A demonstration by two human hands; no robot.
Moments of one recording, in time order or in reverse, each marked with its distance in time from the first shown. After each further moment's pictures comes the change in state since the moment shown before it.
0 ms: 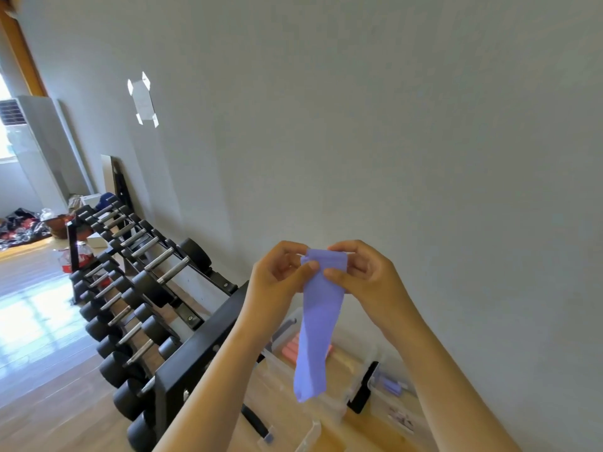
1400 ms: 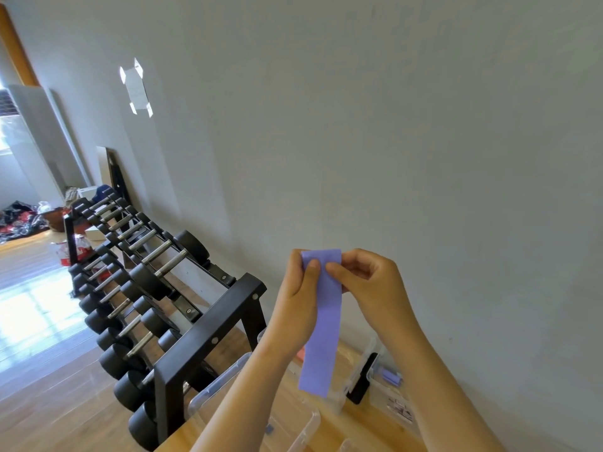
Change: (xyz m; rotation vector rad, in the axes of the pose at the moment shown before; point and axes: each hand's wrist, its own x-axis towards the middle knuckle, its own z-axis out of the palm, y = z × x) left_hand -0.016 -0.015 0.036 0.030 -0.002 -0.103; right_hand -0.005 0.017 0.004 -0.122 0.171 0.032
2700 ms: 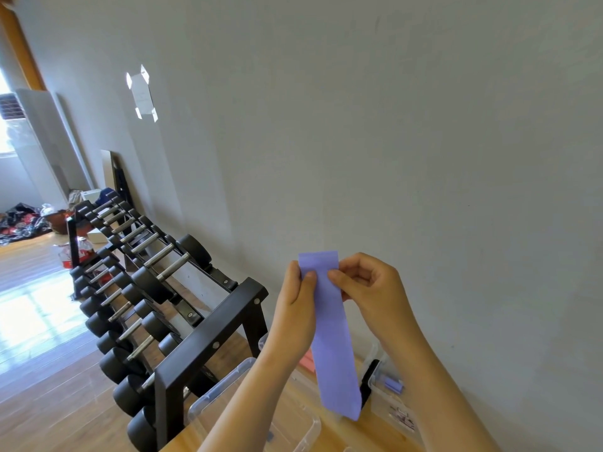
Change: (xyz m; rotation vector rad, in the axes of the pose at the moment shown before) left_hand -0.001 -0.009 -0.005 -0.015 0.104 -0.049; right_hand -0.003 -0.003 0.001 0.068 -0.030 0.026
